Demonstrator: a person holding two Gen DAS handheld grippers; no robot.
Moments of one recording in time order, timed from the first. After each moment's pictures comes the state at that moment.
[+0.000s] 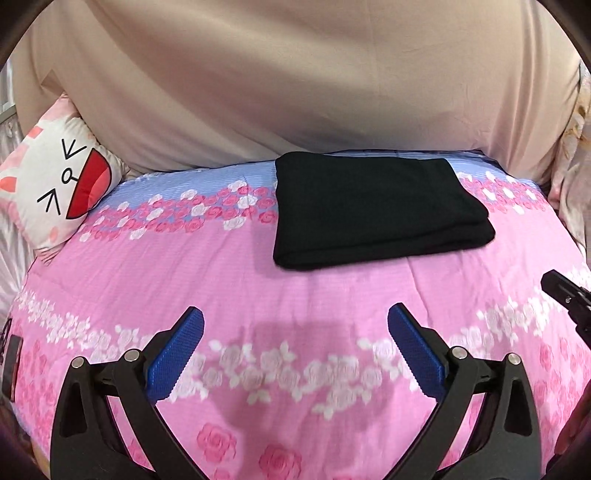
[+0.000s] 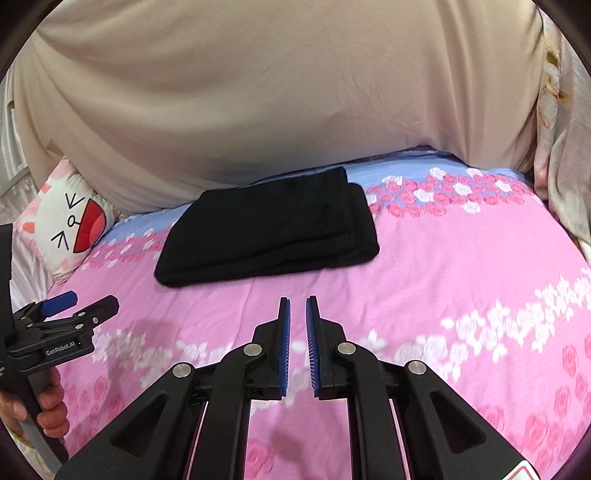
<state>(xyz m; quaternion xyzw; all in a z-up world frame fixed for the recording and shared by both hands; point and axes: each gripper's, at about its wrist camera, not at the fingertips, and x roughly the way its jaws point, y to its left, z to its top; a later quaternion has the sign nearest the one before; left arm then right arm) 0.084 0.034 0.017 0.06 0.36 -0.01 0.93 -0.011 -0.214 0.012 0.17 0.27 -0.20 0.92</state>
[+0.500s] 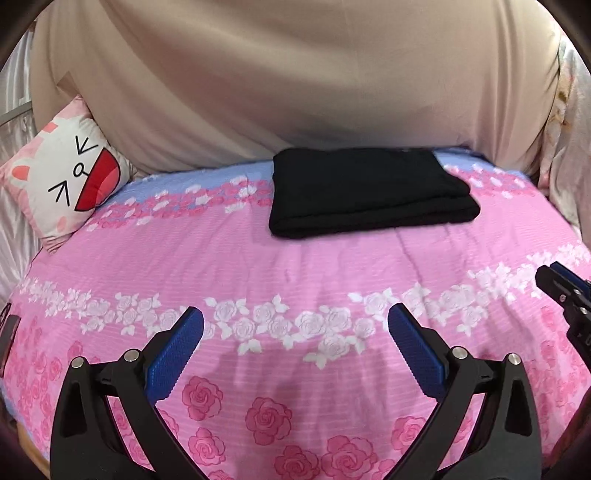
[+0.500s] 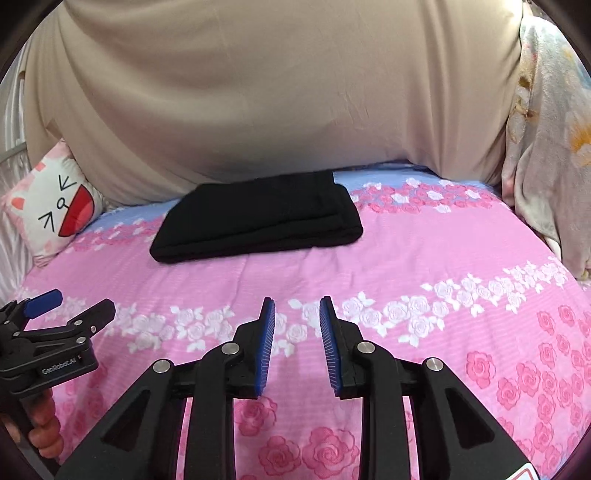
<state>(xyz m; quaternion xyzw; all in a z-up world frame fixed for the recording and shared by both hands) 0.033 0.031 -0.017 0.06 0.33 -0.01 0.94 -0.045 -0.160 -0.014 0.12 0.24 -0.26 0.93</state>
